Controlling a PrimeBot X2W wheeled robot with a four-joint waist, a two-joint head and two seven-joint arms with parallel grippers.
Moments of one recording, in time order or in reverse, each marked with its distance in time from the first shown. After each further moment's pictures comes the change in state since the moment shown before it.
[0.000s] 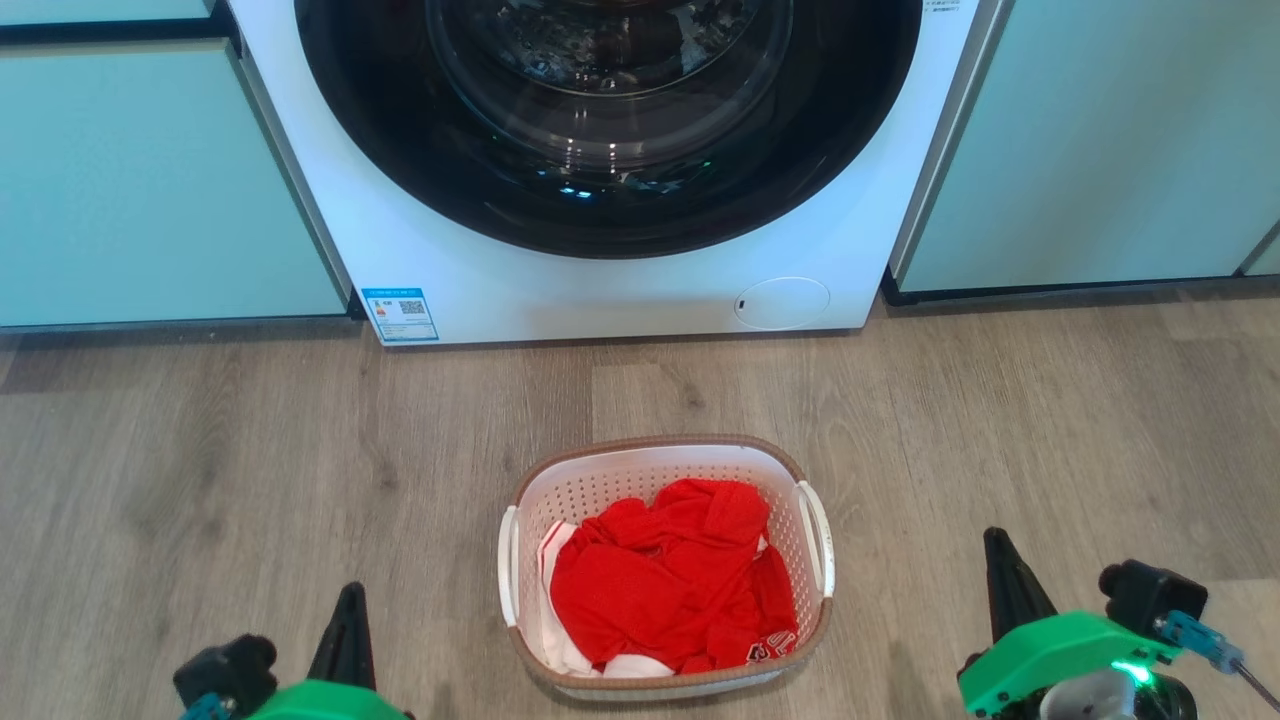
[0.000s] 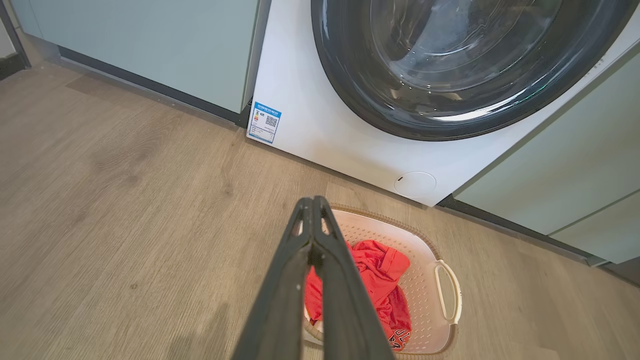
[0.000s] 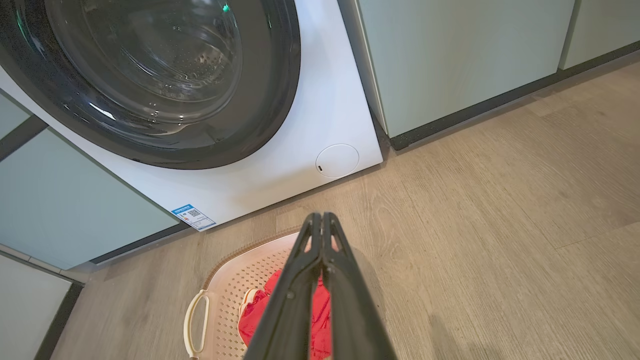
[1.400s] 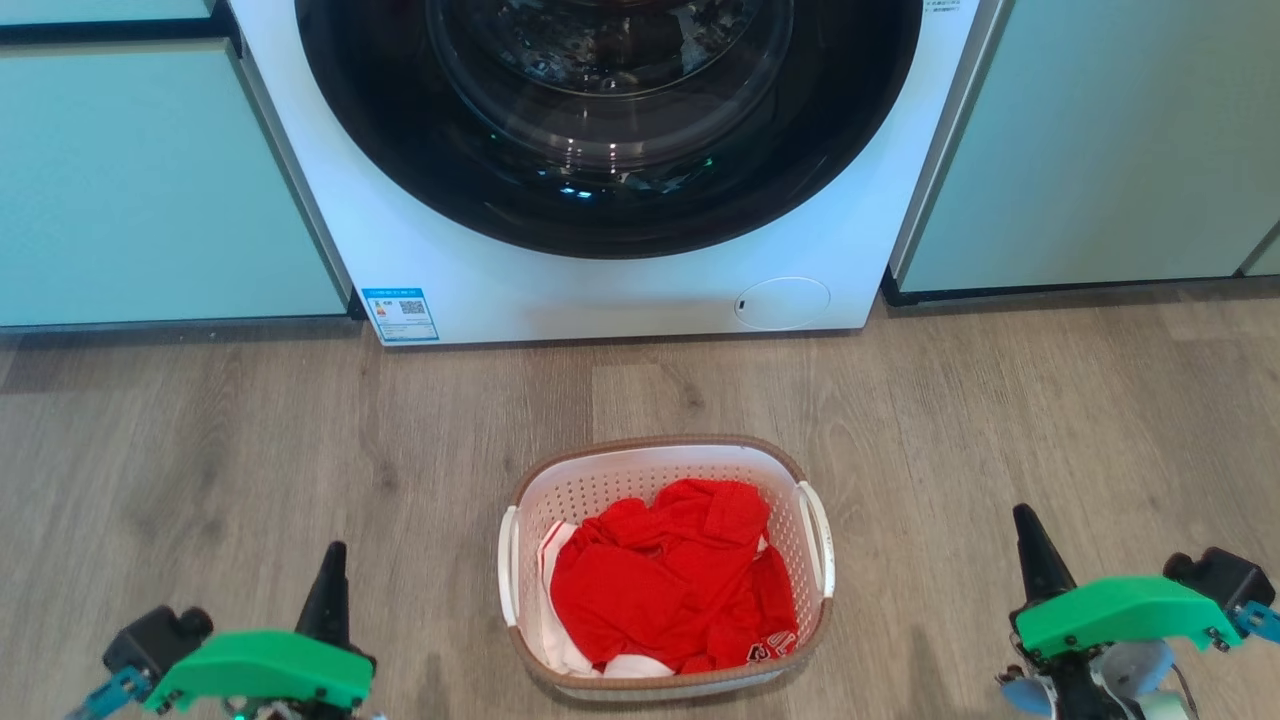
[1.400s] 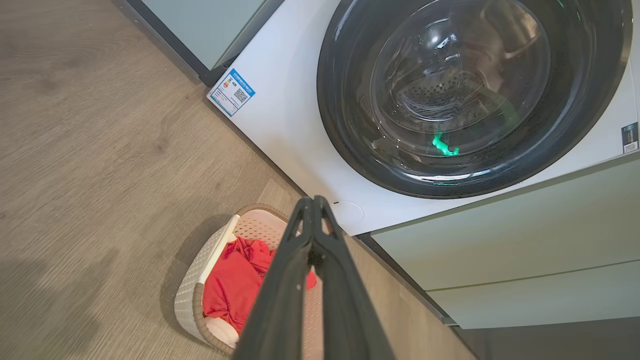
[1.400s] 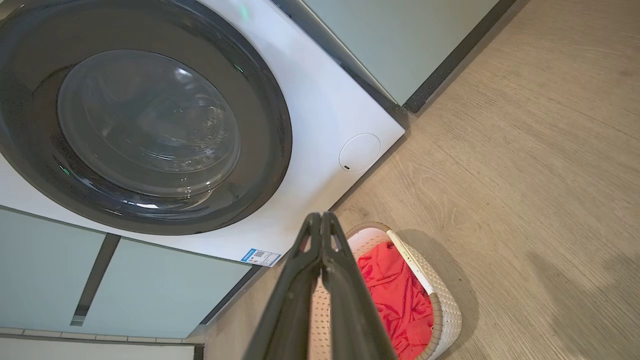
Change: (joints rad) left arm -0.080 0.004 0.061 0.023 -0.471 -0.070 0.099; right arm -0.045 -0.006 -0.063 -0.011 0.456 0.000 0.105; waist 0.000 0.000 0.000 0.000
